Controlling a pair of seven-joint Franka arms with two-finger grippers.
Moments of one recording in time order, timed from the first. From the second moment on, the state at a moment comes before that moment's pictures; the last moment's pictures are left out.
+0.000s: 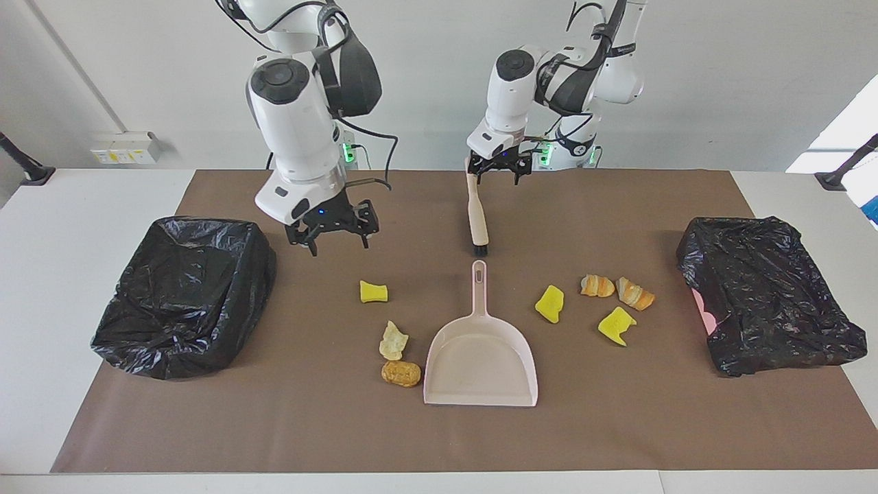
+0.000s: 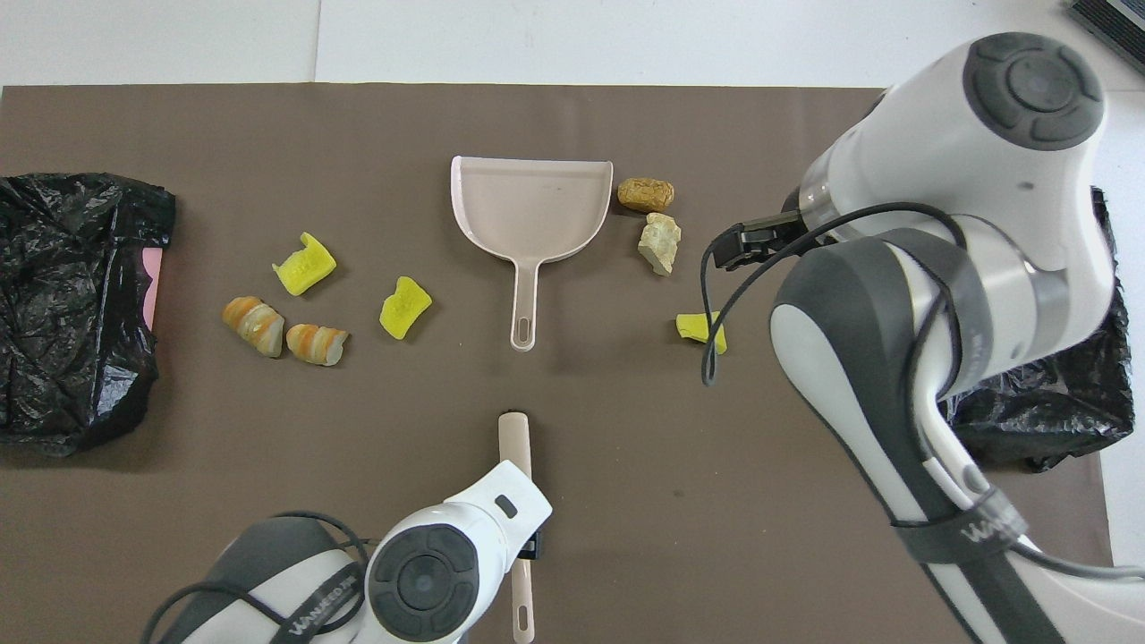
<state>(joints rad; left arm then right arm) -0.68 -0.18 -0.17 -2.41 -0.09 2.16 -0.68 0.22 0.28 0.09 -1.50 0.01 1.82 0.19</state>
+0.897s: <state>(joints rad) -0.79 -0.09 -0.17 -2.43 -0.09 2.23 -0.73 0.39 0.49 0.09 -1.43 0.02 2.08 0.54</state>
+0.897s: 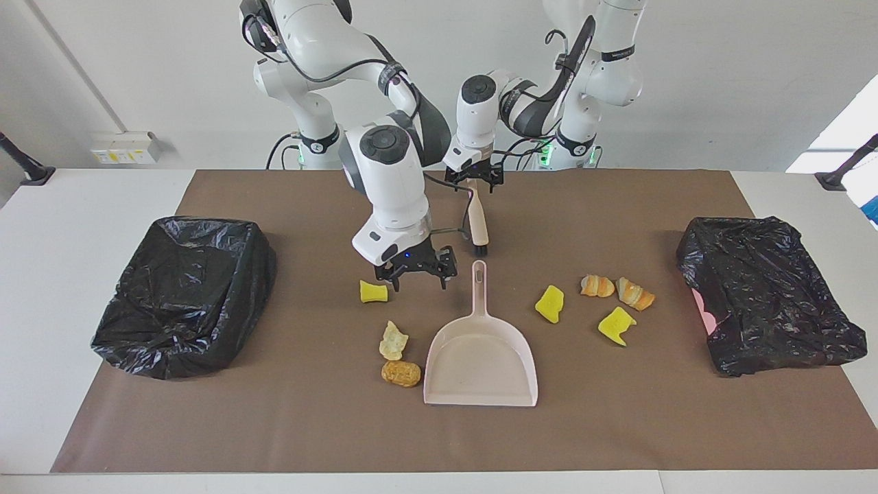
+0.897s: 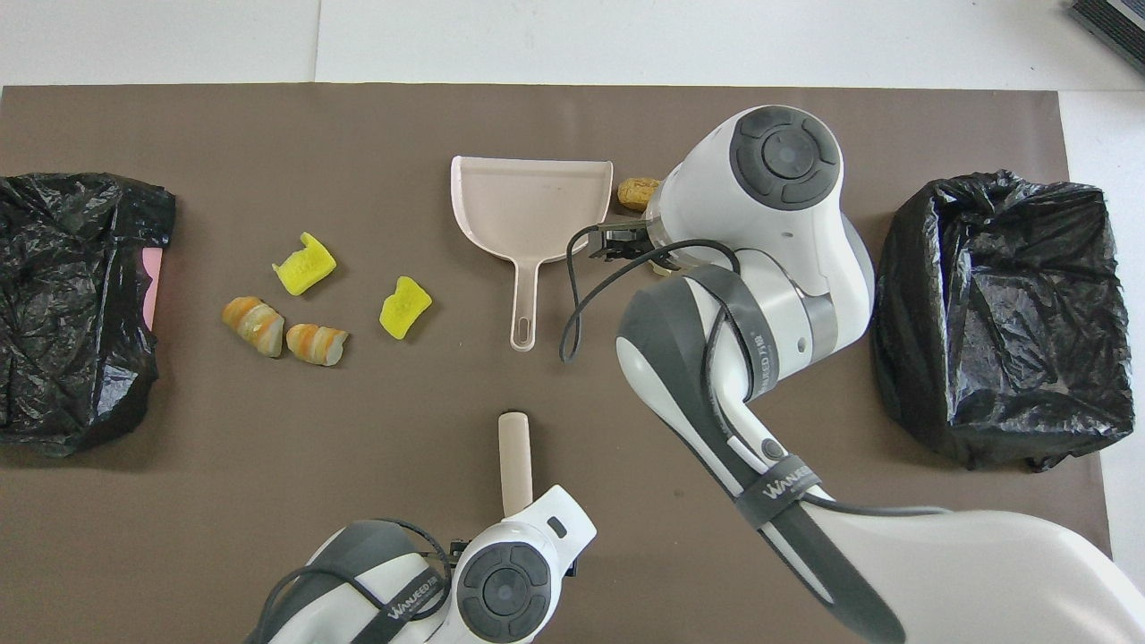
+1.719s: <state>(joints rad) -0.80 -0.10 -0.14 -2.42 -0.10 2.14 -0.74 0.49 0.60 0.09 -1.33 0.01 2.16 0.69</state>
